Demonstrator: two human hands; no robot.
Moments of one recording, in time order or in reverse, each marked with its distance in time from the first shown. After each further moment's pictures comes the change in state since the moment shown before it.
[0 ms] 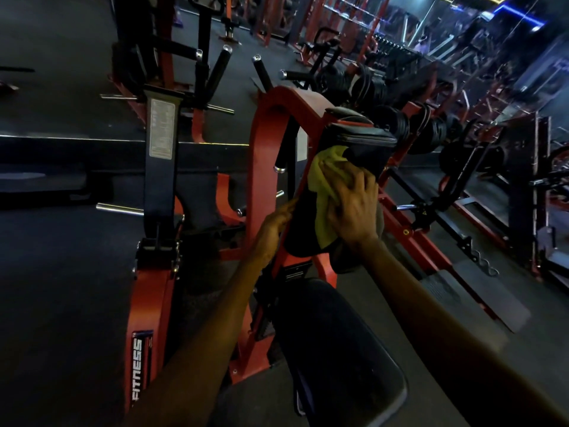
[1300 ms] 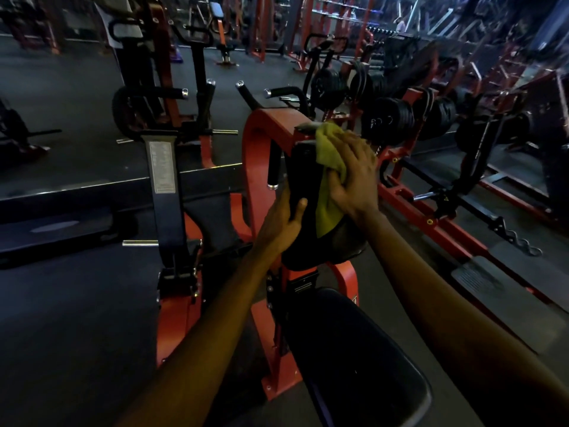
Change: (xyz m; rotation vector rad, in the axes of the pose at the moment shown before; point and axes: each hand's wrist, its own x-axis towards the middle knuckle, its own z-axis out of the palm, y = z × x) left_hand -0.014 0.101 0.056 0.822 0.127 0.376; right_hand 0.054 0.044 -0.016 0.432 0.239 0.140
